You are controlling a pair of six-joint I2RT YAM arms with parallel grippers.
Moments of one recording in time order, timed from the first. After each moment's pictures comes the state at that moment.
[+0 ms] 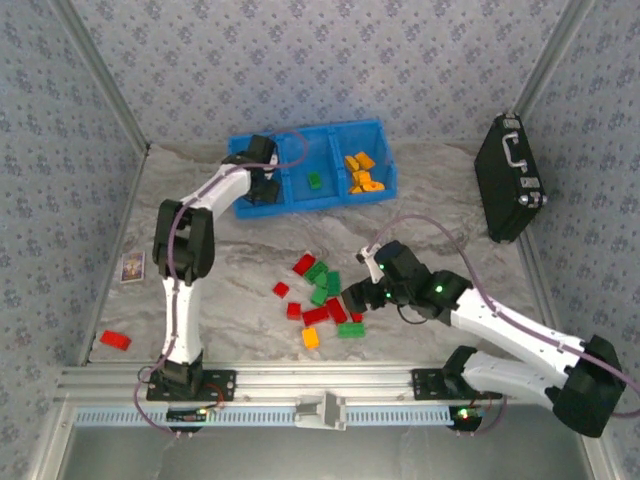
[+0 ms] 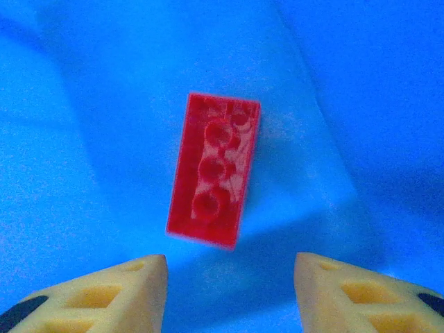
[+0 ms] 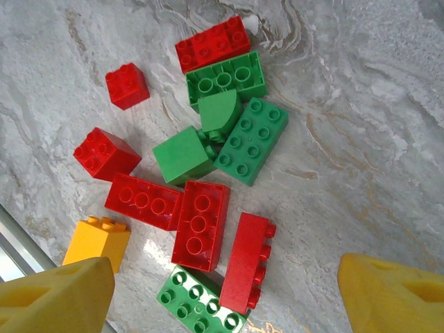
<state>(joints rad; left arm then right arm) -0.34 2.13 1.77 -0.71 -0.18 -0.02 0.83 1.03 0.72 -0.54 -0.07 0.30</state>
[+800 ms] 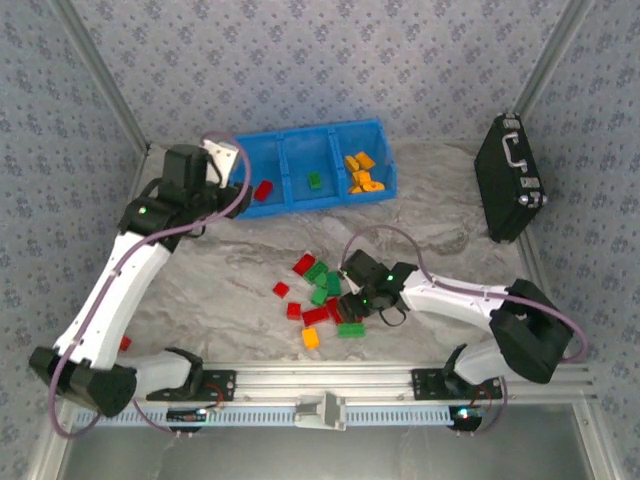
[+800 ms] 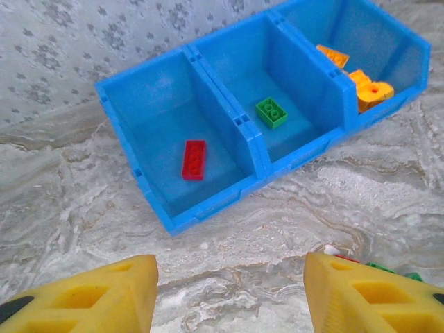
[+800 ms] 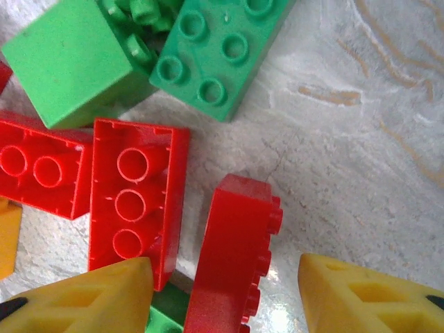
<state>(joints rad) -0.39 1.18 1.40 -0.82 -0.04 0.02 0.89 1.40 0.77 -0.55 -0.03 0.33</state>
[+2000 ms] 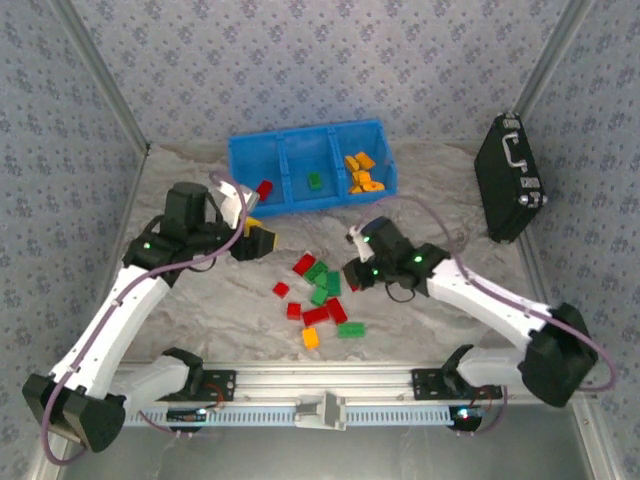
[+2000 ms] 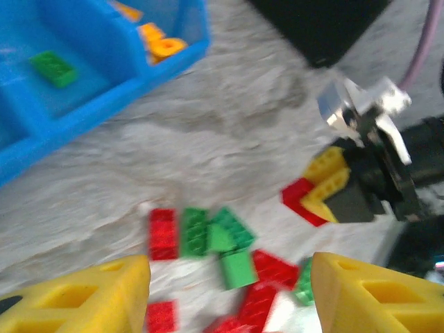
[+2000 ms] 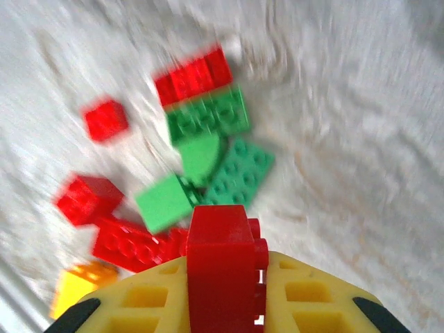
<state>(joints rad) -0.39 1.02 1.04 -0.62 0.59 -0.10 0.71 1.21 0.90 -0.55 -0.16 0.26</state>
